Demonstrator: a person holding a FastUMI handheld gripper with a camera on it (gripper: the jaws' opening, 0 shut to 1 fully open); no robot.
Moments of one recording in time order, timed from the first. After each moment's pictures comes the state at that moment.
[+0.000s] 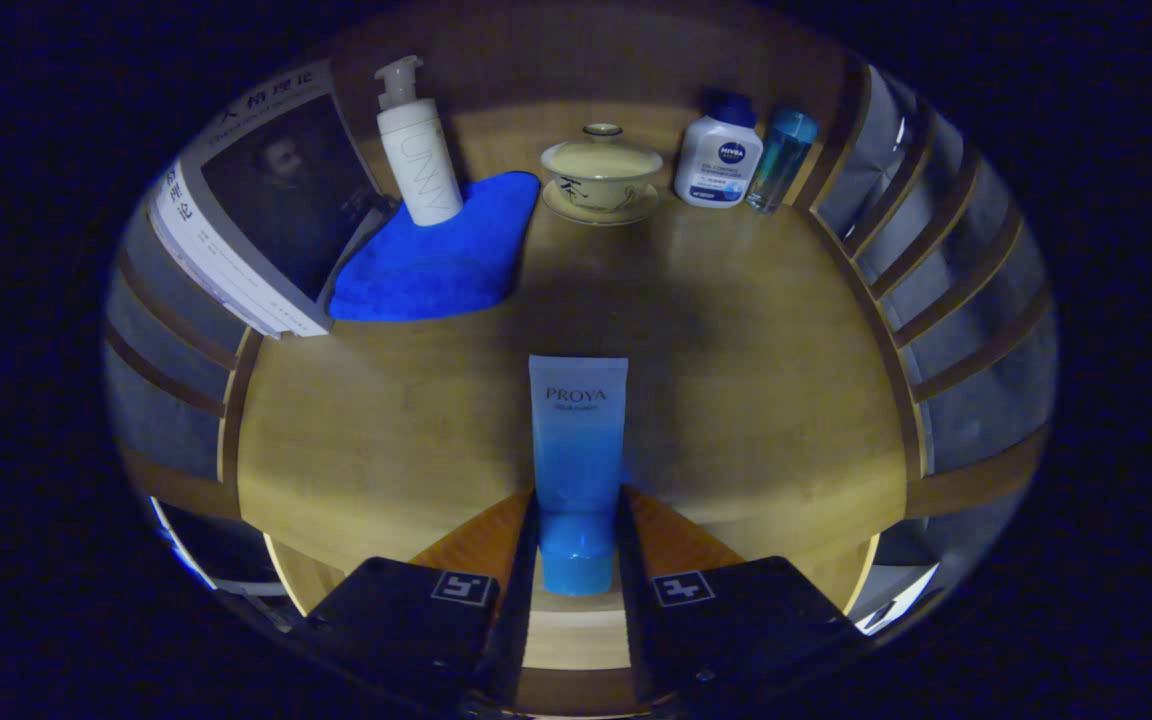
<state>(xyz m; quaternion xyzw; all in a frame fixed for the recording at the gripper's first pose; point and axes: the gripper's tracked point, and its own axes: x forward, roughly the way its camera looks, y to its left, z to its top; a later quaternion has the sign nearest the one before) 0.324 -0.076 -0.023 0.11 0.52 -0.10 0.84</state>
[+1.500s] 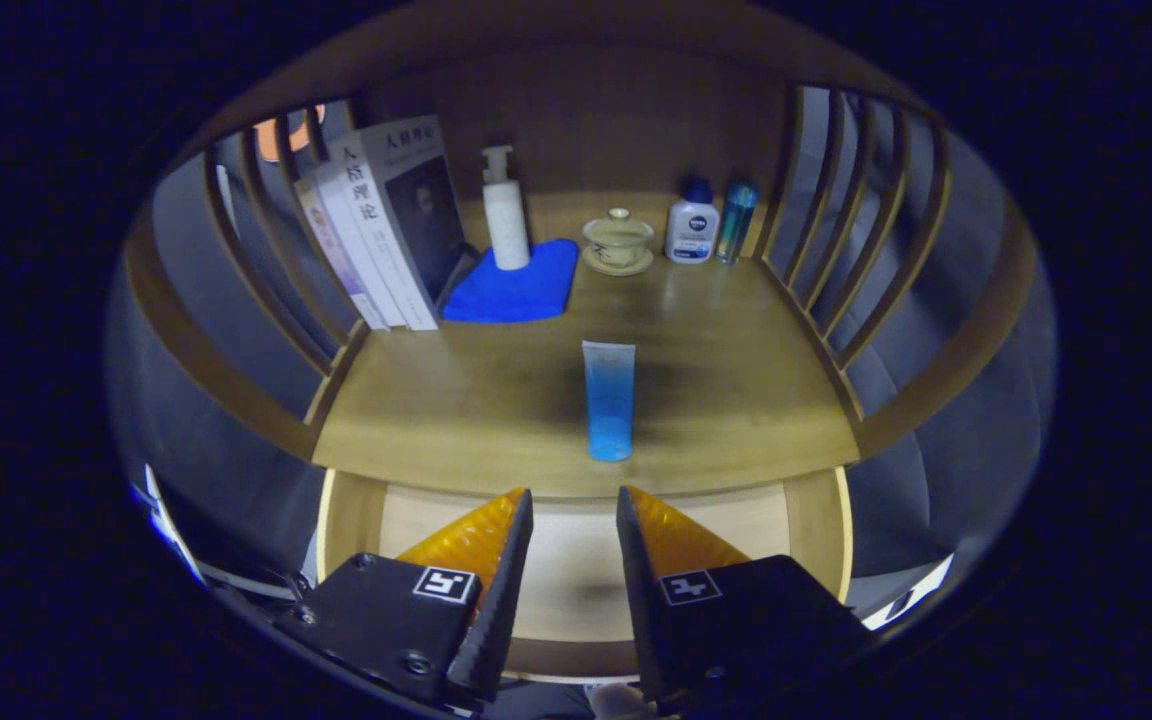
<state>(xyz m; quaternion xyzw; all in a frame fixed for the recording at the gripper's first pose) 0.211 -0.030 0.050 0.09 0.39 -0.08 0.91</state>
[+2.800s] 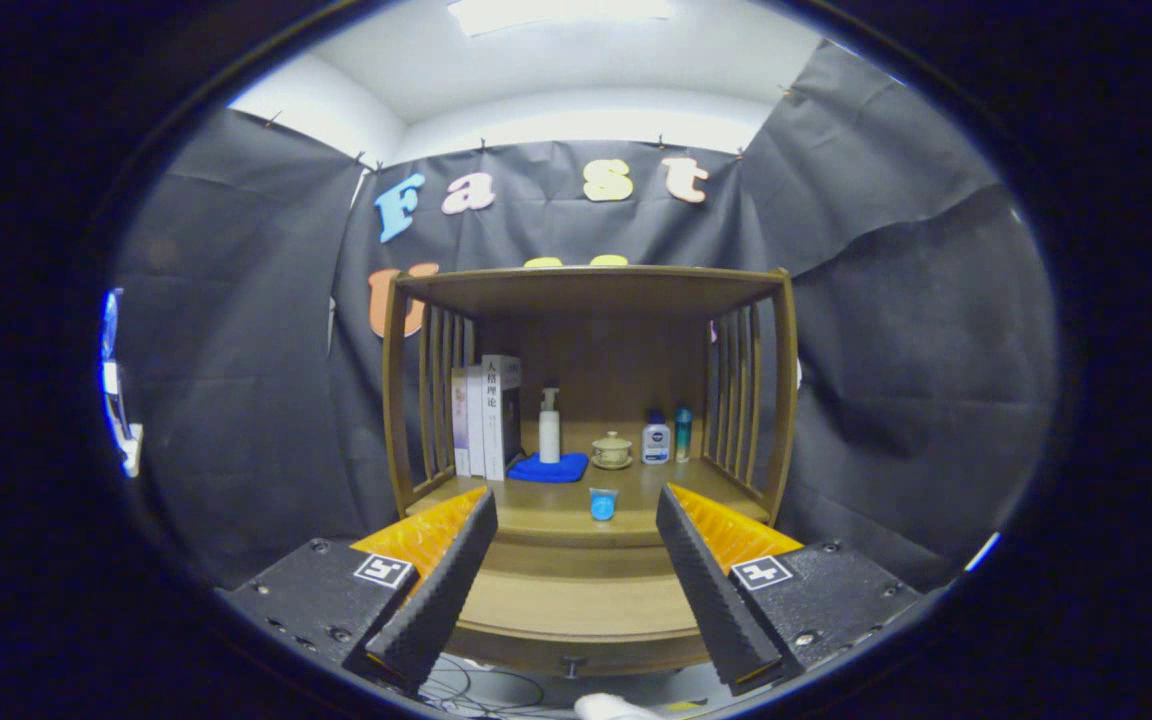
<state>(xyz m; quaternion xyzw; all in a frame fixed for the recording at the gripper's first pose) 0.016 0.000 0.081 0.05 -0.04 -0.08 0.99</state>
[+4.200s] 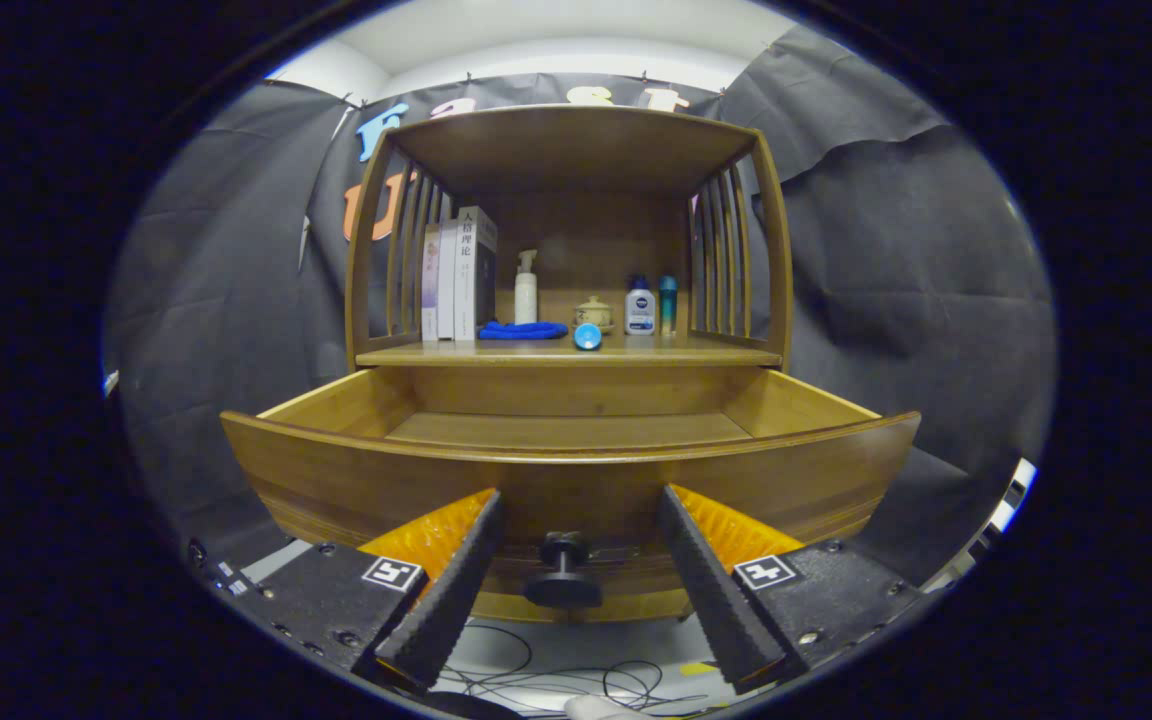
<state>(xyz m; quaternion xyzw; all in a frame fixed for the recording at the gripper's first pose) 0.058 0.005 -0.110 0.05 0.06 -0.11 0.99</state>
